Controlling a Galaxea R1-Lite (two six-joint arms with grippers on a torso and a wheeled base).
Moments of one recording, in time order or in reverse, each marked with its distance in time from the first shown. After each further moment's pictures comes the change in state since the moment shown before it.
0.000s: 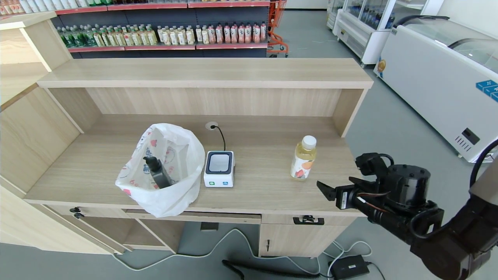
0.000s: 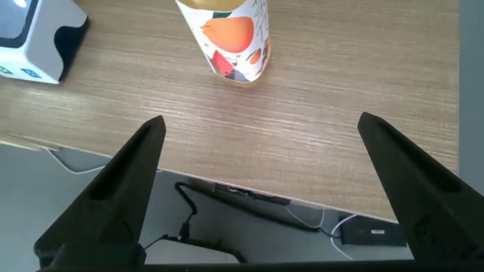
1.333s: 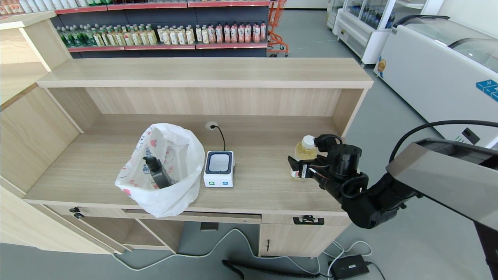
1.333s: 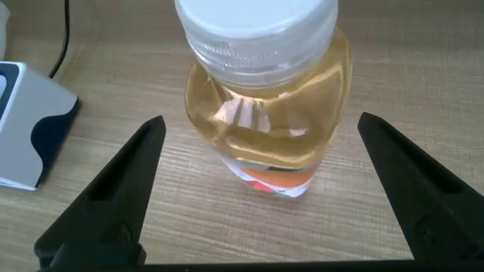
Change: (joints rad) left arm 0.000 0.000 0.000 0.000 0.000 0.000; right arm 0.051 0.318 -0.575 0.133 -0.090 0.027
